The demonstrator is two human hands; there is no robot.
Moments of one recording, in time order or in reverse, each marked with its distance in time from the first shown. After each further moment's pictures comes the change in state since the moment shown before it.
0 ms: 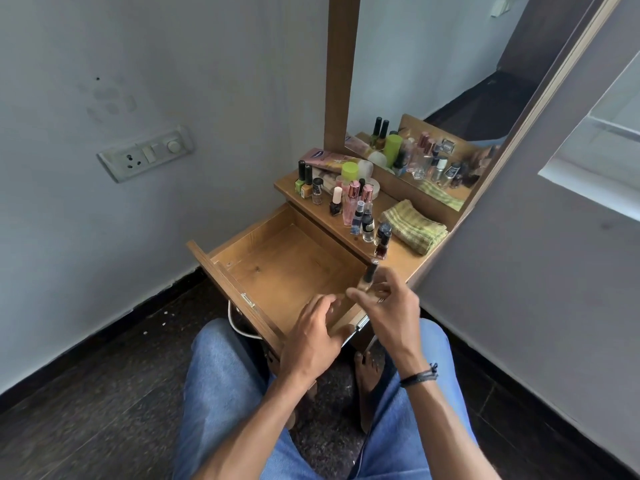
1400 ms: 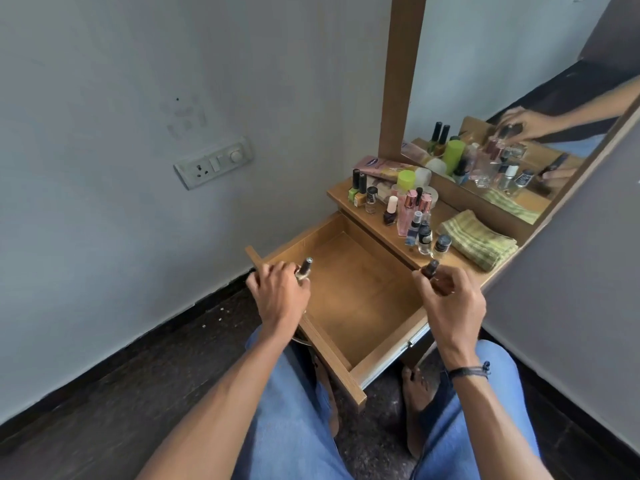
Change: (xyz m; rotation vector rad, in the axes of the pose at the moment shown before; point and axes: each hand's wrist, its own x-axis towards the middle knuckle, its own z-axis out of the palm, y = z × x) left_hand 0.065 -0.076 -0.093 0.655 0.457 -0.289; right_hand 0.037 0.013 0.016 -0.096 0.272 -0.090
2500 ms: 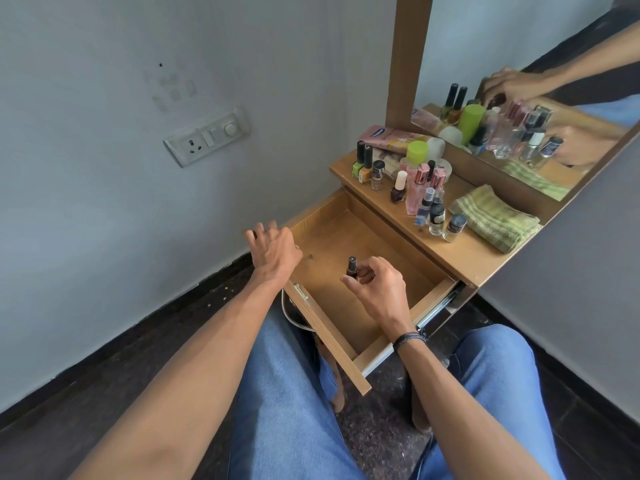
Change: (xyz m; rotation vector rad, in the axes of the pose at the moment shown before) left_hand 0.070 -0.004 0.016 0.362 -0.309 0.040; right_hand -0.030 -0.018 0.096 0.081 -0.560 0.042
